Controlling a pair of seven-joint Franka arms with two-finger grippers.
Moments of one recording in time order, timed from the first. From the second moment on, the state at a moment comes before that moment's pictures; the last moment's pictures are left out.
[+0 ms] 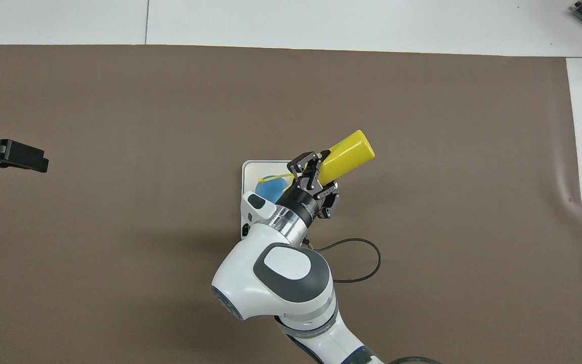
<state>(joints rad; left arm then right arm) 0.05 0.00 -0.11 -1.58 -0.02 1.57 0.09 0.75 0.32 0.03 -1.88 -1.27 1.95 -0.39</state>
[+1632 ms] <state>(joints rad) 0.04 0.00 -0.08 -1.58 0.00 1.57 0.09 0.34 0.07 0.02 -1.87 -0.21 2.12 -0.48</state>
